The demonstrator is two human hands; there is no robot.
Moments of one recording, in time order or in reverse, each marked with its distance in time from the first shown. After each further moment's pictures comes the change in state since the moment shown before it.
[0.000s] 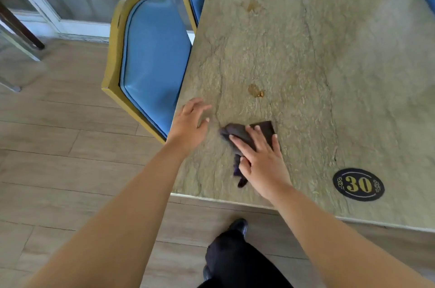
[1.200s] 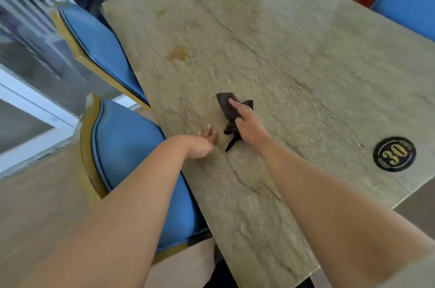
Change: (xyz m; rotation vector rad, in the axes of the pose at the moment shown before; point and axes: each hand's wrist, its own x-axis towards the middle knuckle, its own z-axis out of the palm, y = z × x) left_hand 0.218 0.032 -0.033 0.568 -1.174 0.106; right_hand 0.215 -0.009 -0.042 0.913 0.332 0.743
